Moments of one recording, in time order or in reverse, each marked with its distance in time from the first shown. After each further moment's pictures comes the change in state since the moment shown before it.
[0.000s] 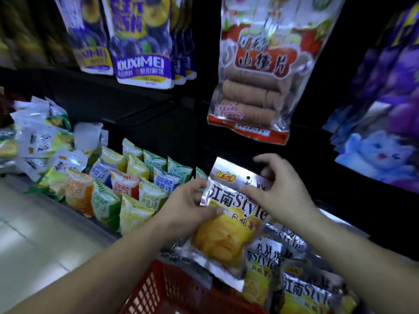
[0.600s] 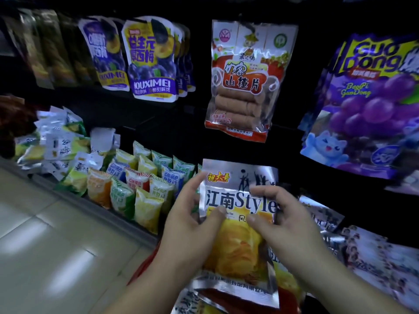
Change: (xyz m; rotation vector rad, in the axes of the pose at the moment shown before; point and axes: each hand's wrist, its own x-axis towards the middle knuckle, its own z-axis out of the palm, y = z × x) left_hand -0.141 0.053 0.057 -0.122 0.294 0.177; right_hand -0.149 -0.060 -0.054 0.510 -0.026 0.154
